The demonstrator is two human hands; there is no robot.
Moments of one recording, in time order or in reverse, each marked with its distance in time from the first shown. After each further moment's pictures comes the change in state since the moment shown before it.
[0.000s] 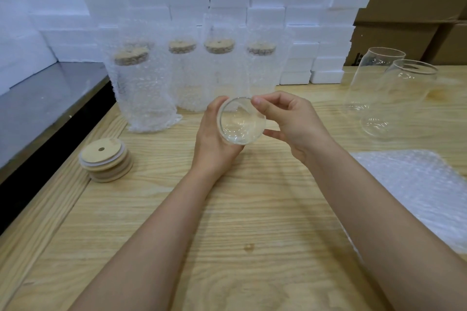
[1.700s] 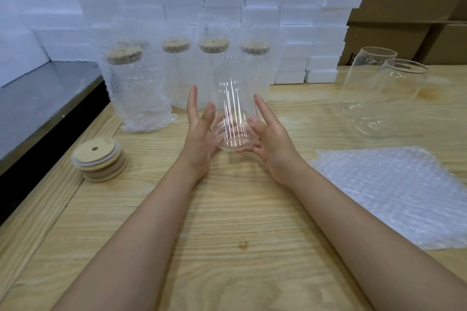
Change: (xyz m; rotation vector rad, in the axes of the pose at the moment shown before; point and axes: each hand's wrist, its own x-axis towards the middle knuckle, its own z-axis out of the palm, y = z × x) left_hand 0.007 0.009 -0.012 -0.897 -0.198 -0.427; right_hand -0.001 0.053 0.007 0.160 -0.136 -0.064
